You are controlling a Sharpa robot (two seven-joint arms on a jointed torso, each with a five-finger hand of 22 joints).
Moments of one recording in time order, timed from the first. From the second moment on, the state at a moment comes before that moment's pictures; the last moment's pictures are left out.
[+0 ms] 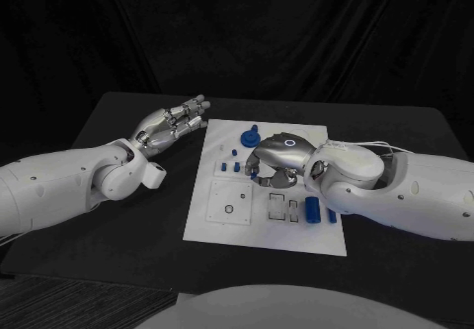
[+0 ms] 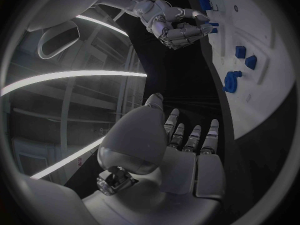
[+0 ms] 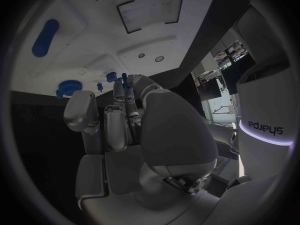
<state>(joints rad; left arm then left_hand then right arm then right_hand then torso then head) 1.23 -0.93 -0.21 1.39 -0.28 0.03 0.68 1.43 0.17 -0.17 0.28 0.46 0.45 0.02 0.05 0.05 0.01 -0.02 0.17 0.03 0.05 0.16 0.02 0.01 0.14 0.08 0.29 0.04 0.37 1.29 -0.72 -0.21 1.70 -1.72 -0.26 -0.10 1.45 -0.13 0.29 0.05 0.53 1.04 0.12 0.19 0.27 1.02 0.06 0.44 0.26 1.47 -0.02 1.40 1.28 0.08 1.39 0.09 1.09 1.29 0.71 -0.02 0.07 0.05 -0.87</state>
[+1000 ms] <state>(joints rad) 1.23 -0.93 -0.21 1.38 -0.28 0.03 0.68 1.44 0.17 -0.17 0.28 0.47 0.45 0.02 0.05 0.05 0.02 -0.02 0.17 0.03 0.05 0.16 0.02 0.01 0.14 0.08 0.29 0.04 0.37 1.25 -0.66 -0.21 1.67 -1.74 -0.25 -0.09 1.45 -0.13 0.29 0.05 0.53 1.04 0.12 0.19 0.27 1.02 0.07 0.44 0.25 1.47 -0.02 1.40 1.28 0.08 1.39 0.09 1.09 1.29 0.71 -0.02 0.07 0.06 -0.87</state>
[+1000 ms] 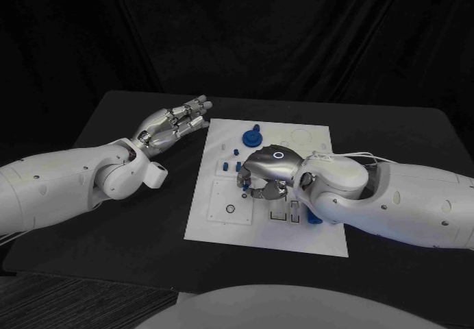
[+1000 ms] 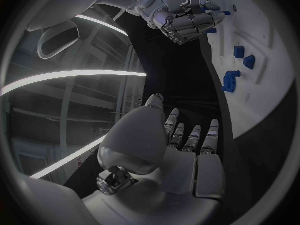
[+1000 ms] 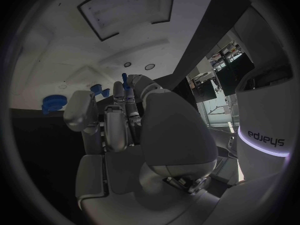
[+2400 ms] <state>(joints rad) 1.22 -0.93 -0.21 1.38 -0.28 0.04 0.68 1.44 0.18 -0.17 0.28 0.47 0.45 0.02 0.05 0.05 0.02 -0.02 0.17 0.03 0.05 0.16 0.02 0.01 0.14 0.08 0.29 0.04 0.37 1.23 -0.65 -0.21 1.66 -1.75 -0.22 -0.09 1.45 -0.13 0.30 0.04 0.53 1.04 0.12 0.19 0.28 1.02 0.07 0.44 0.25 1.47 -0.02 1.40 1.28 0.08 1.39 0.09 1.09 1.29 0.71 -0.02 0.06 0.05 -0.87</state>
